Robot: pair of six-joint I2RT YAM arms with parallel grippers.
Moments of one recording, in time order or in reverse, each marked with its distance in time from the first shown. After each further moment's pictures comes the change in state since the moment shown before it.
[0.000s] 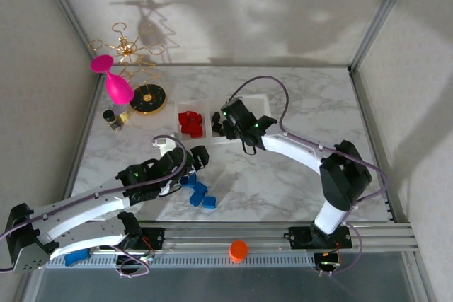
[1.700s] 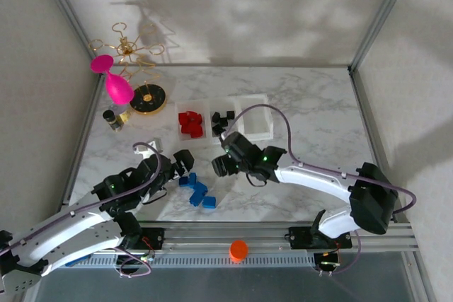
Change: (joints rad) left arm 0.058 -0.260 -0.089 -0.113 0.075 -0.039; right arm 0.254 -0.287 -0.316 -0.002 -0.129 0.043
